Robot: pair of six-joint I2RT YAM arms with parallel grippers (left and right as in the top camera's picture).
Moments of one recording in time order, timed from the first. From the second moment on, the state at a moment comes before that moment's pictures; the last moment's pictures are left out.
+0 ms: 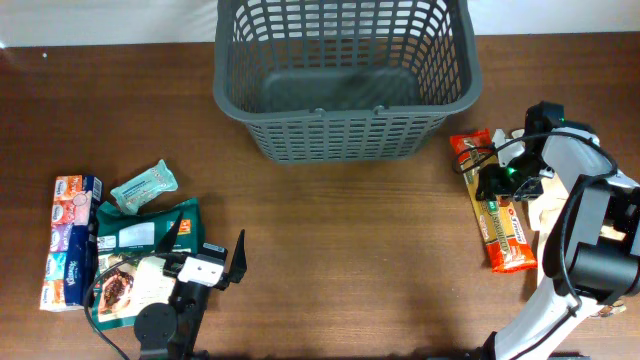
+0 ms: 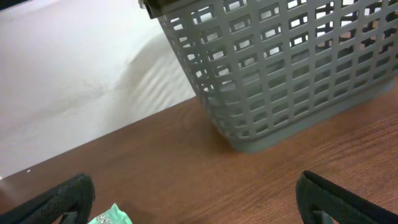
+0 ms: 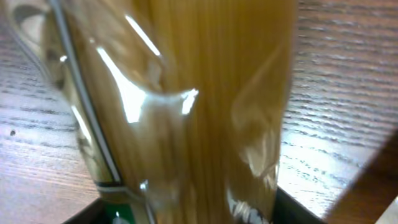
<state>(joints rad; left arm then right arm) 0.05 0.01 0.01 -0.05 0.26 0.34 -0.28 2.03 1.36 -0.94 -0.13 -0.32</state>
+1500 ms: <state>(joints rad) 0.05 0.01 0.01 -0.05 0.26 0.34 -0.28 2.03 2.00 -1.39 -0.12 -0.29</state>
